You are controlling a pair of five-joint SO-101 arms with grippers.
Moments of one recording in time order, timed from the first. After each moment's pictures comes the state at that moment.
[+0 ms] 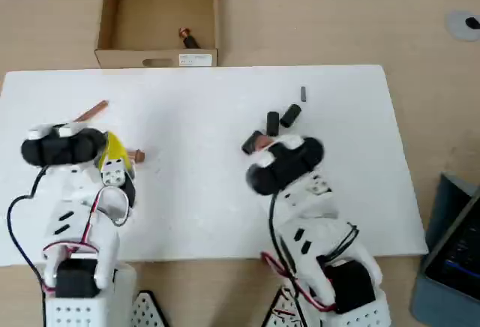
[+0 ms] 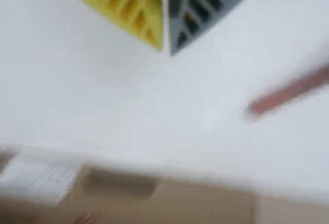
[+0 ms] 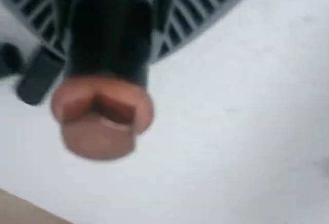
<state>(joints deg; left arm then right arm) -4.4 -104.1 84.7 46.2 -2.6 -22.9 -103.4 77.1 60.0 0.7</state>
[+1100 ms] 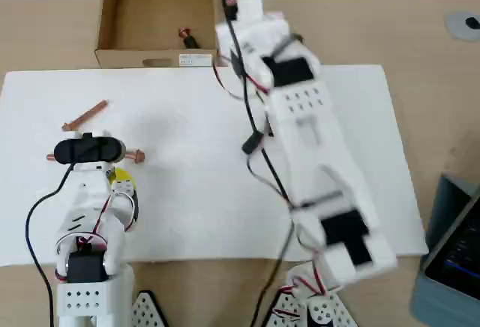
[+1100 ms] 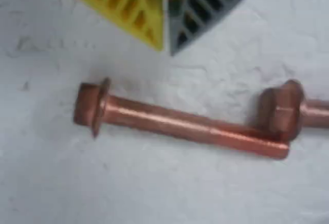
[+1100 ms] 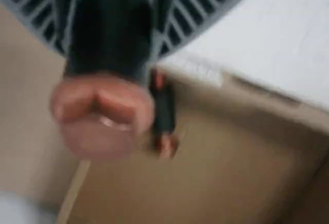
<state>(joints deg) -5.7 -104.1 96.3 52.6 -9.0 -21.5 7.5 -10.4 40.5 -6.9</state>
